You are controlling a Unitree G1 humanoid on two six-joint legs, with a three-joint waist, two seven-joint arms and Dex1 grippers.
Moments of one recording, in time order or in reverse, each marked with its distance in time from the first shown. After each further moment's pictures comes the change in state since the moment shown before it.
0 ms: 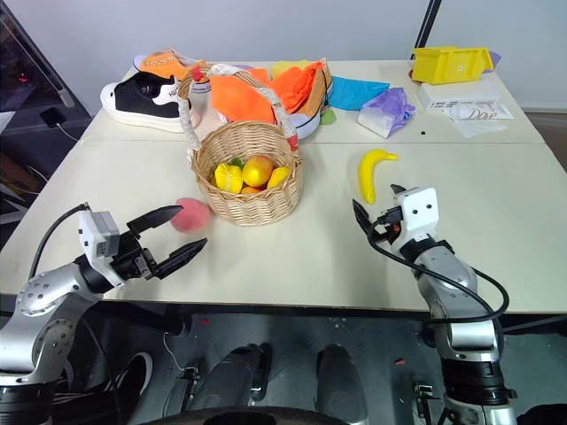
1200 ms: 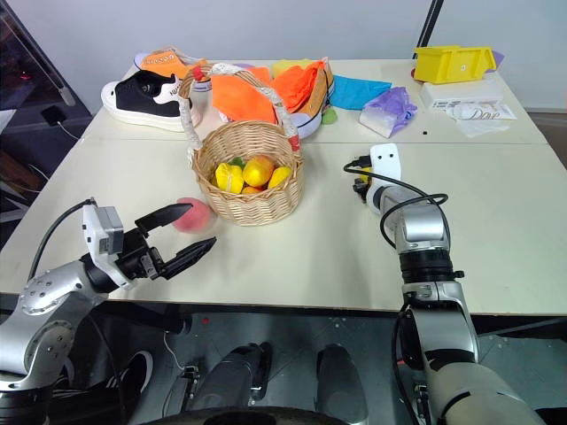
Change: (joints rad) left arm -0.003 0.018 -0.026 -0.120 -0.078 0.105 0.071; right arm -0.582 0.076 0.040 0.624 -0.121 0.391 -0.151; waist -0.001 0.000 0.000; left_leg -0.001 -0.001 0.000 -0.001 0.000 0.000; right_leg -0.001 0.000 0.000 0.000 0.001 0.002
